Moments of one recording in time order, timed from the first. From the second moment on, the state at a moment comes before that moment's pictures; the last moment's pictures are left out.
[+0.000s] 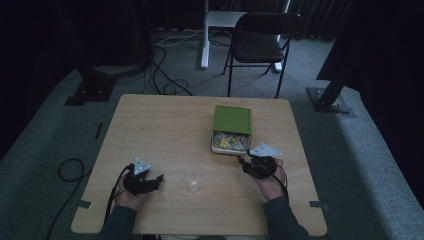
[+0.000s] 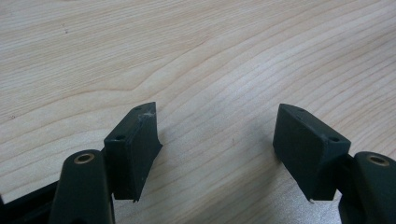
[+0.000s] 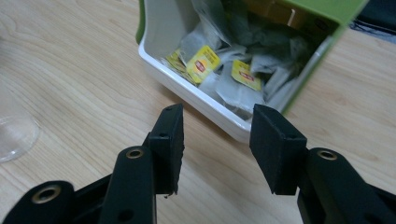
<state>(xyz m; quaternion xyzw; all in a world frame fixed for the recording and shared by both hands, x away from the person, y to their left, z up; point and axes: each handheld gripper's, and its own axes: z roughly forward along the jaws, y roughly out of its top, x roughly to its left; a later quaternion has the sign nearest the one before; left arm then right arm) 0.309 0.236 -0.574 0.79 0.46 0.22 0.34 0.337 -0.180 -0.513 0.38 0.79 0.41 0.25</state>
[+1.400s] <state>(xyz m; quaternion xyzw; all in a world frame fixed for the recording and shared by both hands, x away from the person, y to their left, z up) 0.309 0.236 -0.574 0.79 0.46 0.22 0.34 0.385 -0.153 -0.531 0.35 0.82 0.40 0.22</state>
